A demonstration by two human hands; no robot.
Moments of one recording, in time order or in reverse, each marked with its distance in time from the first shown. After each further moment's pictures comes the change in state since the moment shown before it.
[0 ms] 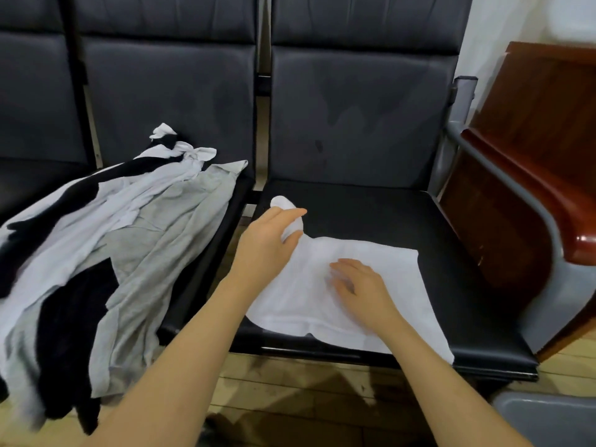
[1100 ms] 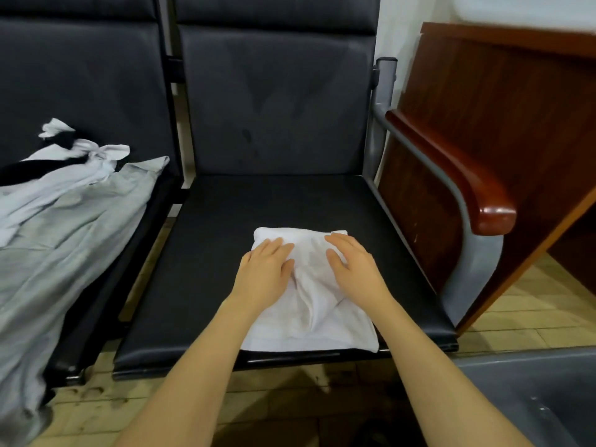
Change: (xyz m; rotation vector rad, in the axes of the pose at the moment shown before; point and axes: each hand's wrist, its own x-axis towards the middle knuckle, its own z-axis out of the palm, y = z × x) left_hand -0.007 0.042 0.119 0.181 -0.578 -0.137; right_hand -0.008 0.065 -0.062 0.145 0.163 0.214
